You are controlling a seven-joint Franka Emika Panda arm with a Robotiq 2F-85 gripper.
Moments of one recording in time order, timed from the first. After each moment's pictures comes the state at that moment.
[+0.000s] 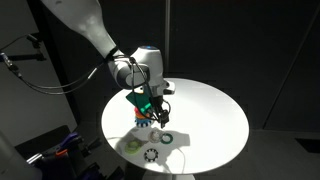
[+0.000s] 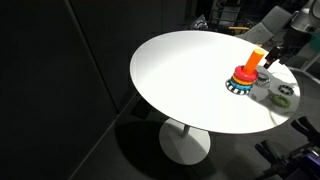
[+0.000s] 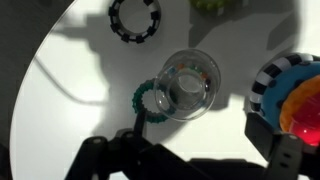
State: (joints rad) arm -0.16 0.28 -0.09 -2.38 0.03 2.71 -0.16
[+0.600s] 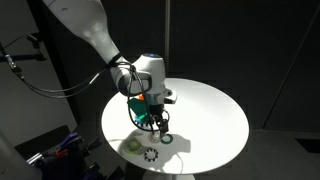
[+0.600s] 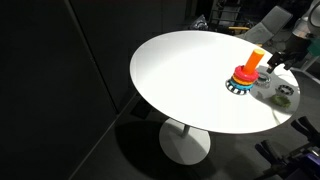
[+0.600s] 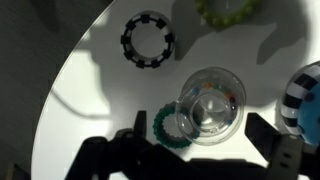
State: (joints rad) arm -0.16 0.33 -0.14 -2.38 0.01 2.71 -0.07
